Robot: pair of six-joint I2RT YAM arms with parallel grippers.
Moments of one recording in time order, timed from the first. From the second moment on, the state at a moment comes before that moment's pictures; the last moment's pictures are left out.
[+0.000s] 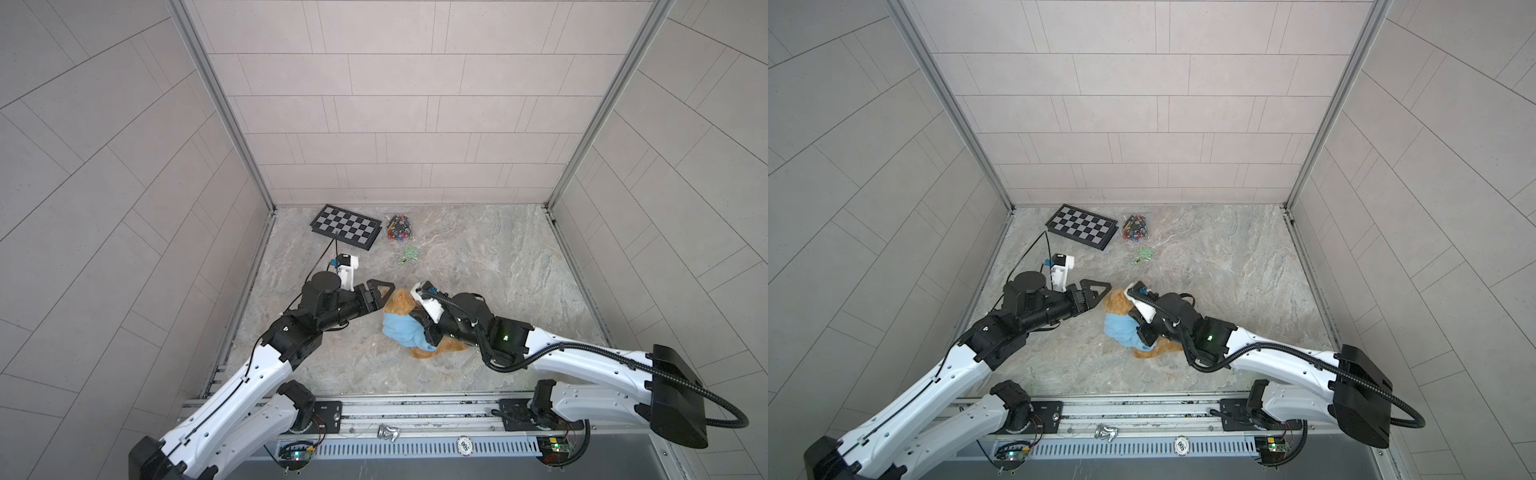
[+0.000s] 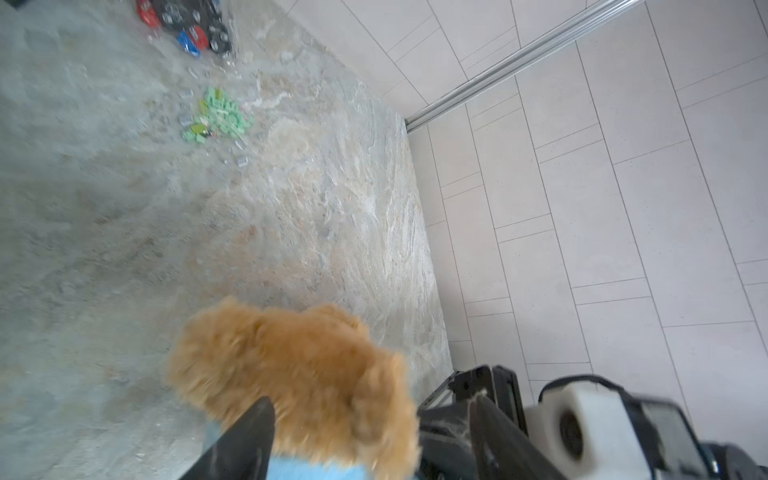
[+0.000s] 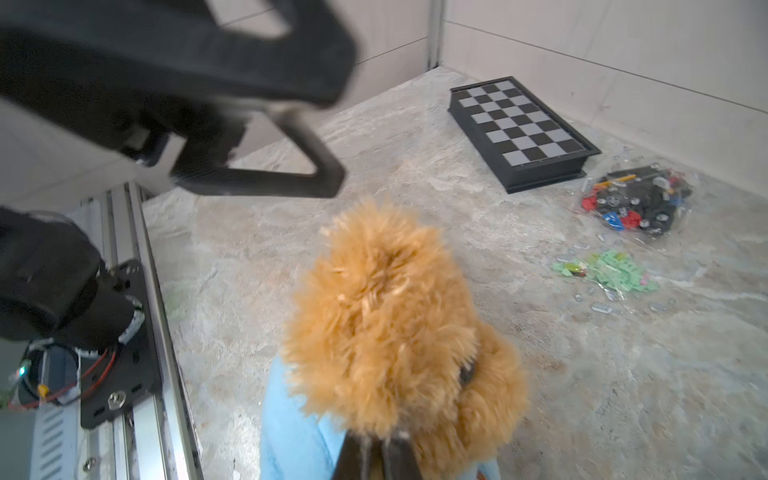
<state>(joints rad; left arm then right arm) -0.57 0.79 0.70 -0.30 0.28 -0.88 0.95 1.15 0.71 0.02 0.01 0.19</state>
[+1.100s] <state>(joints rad) -1.03 1.22 0.60 -0.01 -0.23 -0.31 0.57 1.38 0.67 0.27 -0.39 0.61</state>
